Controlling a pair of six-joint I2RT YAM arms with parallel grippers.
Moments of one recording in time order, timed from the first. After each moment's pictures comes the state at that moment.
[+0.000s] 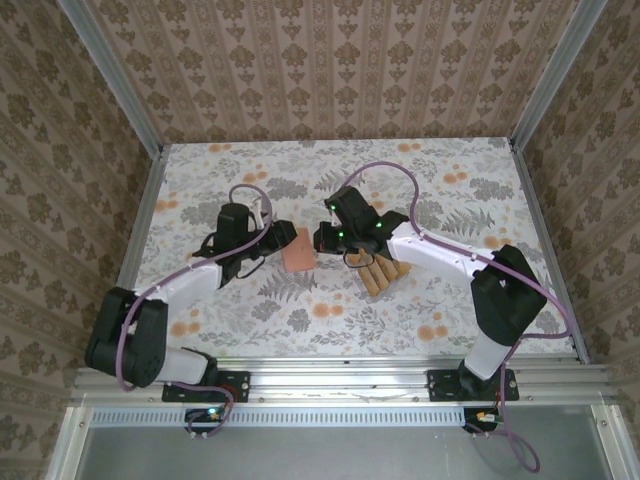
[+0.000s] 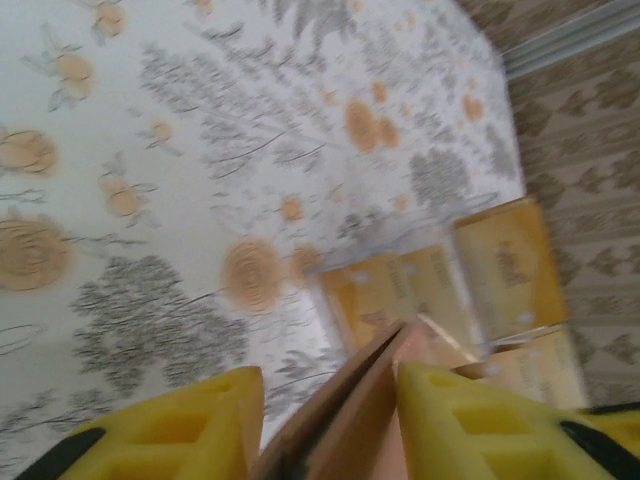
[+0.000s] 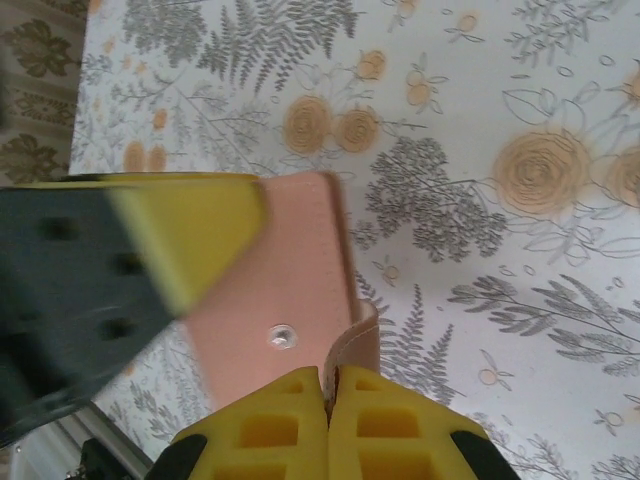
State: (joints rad) left arm -0.39 1.42 0.65 0.19 0.47 -0.75; right arm 0.73 1.70 1.28 -0.38 -0.20 0.73
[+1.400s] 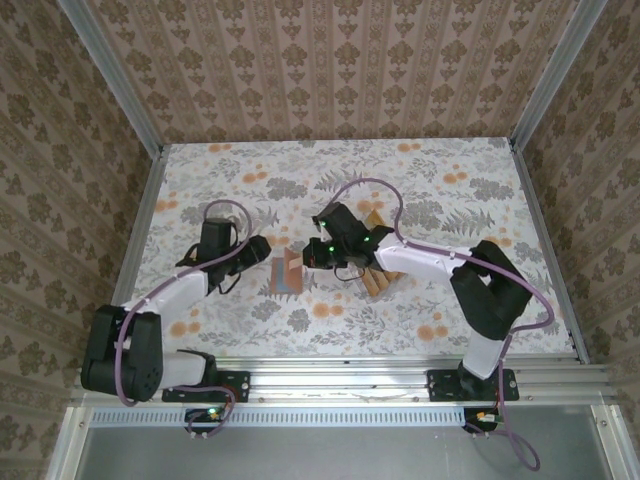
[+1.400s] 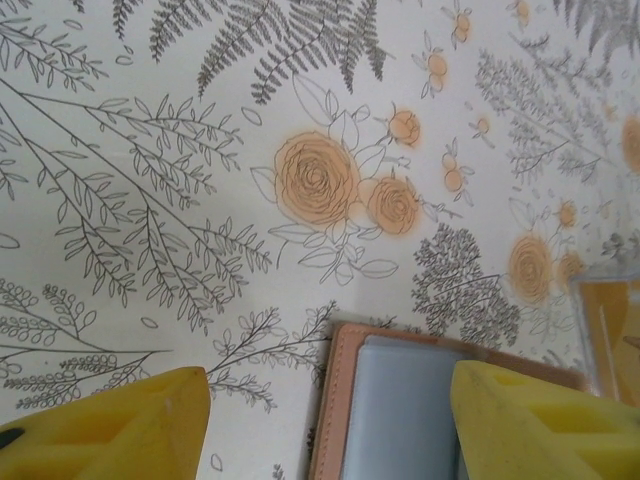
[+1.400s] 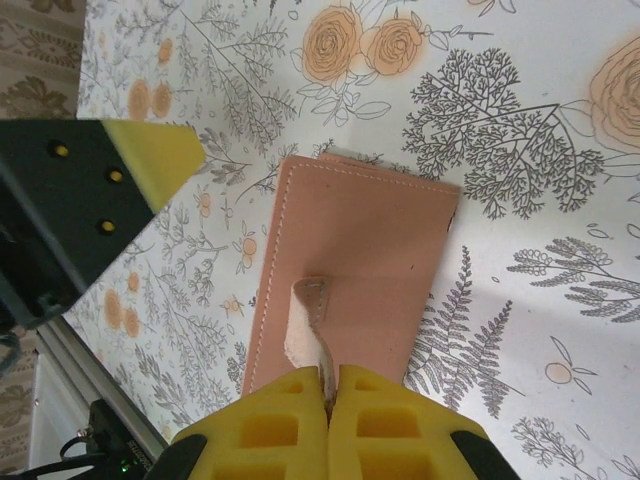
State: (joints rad) left arm -0.28 1.29 0.59 -0.13 0.21 -0.61; right arm 0.75 1.74 1.15 -0.20 -0.28 0.76
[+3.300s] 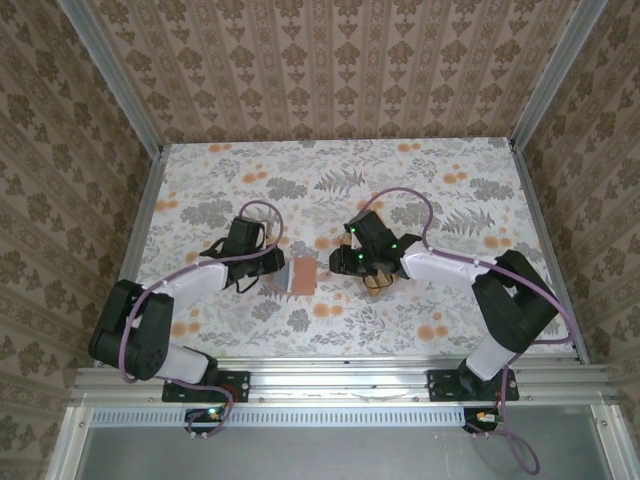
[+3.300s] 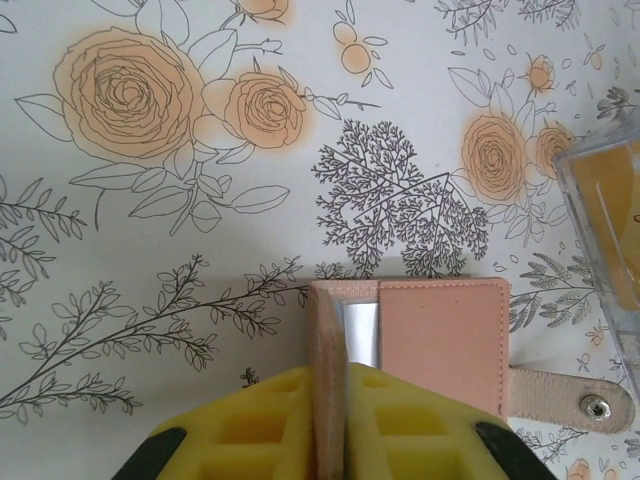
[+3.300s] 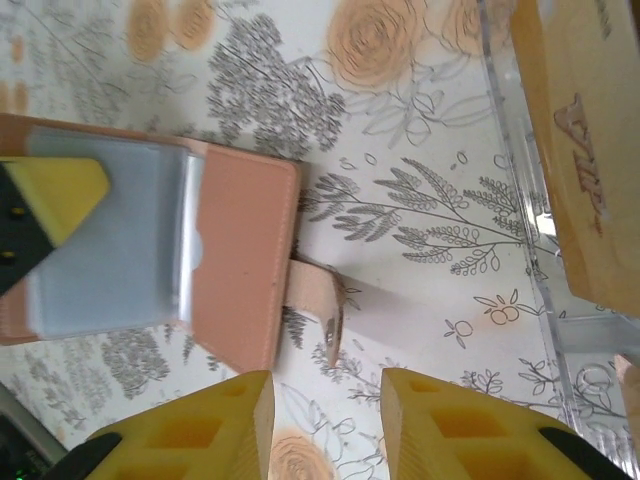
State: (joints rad) left arm -0.44 1.41 0.67 -0.16 0.21 -0.50; right arm 0.66 1.62 0.96 -0.24 -0.23 0.71
